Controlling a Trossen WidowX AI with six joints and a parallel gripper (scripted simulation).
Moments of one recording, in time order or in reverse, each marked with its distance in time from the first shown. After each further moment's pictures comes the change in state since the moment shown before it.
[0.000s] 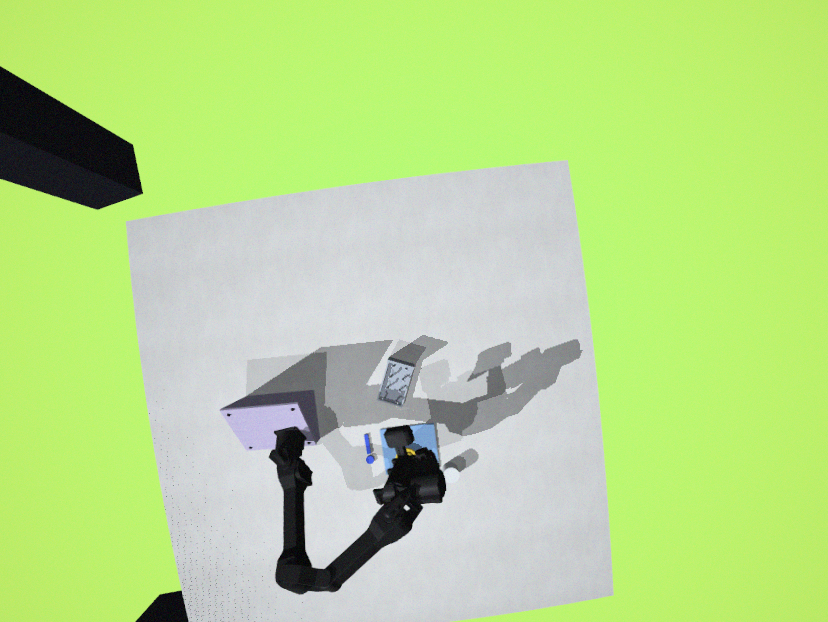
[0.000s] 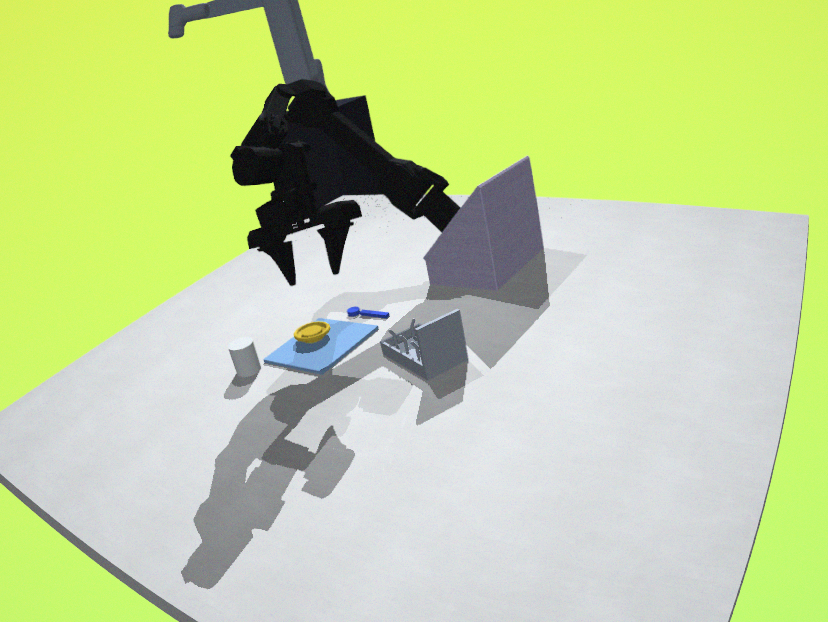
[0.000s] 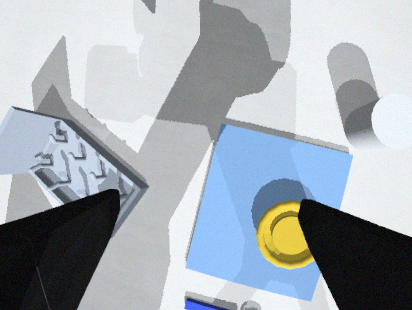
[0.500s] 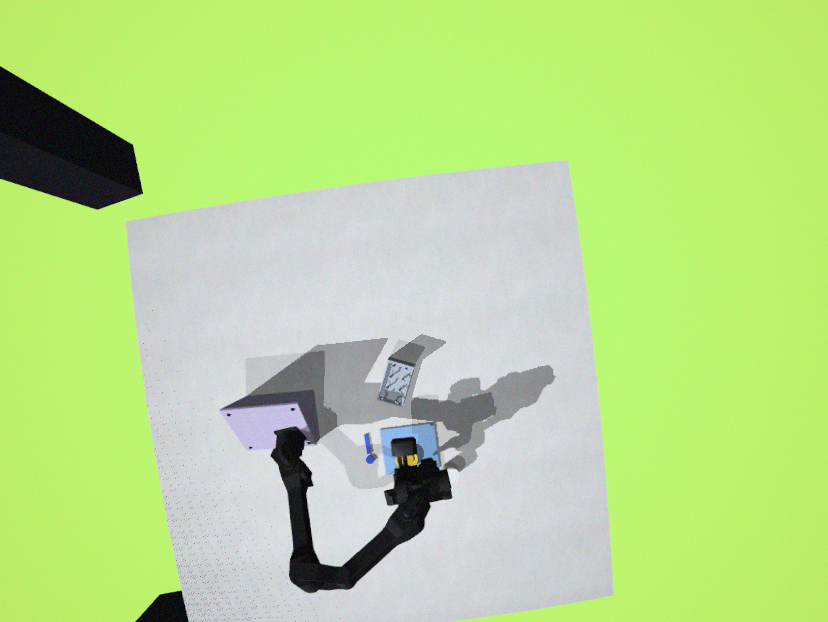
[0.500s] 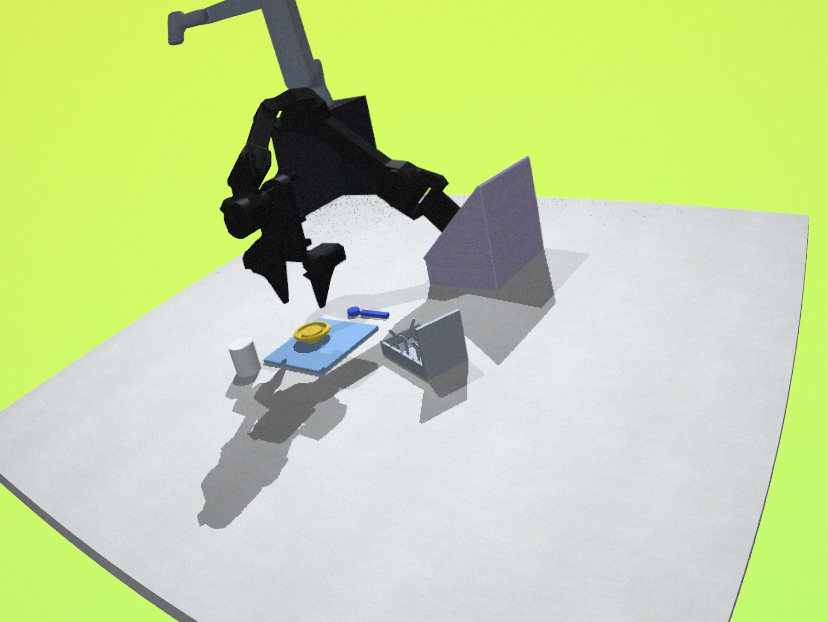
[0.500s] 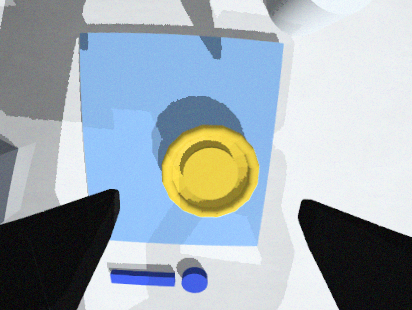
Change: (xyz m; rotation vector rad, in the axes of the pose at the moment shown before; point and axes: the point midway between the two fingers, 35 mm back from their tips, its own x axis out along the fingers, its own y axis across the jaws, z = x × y) arm 0.037 -0.067 -0.044 0.170 0.255 -0.217
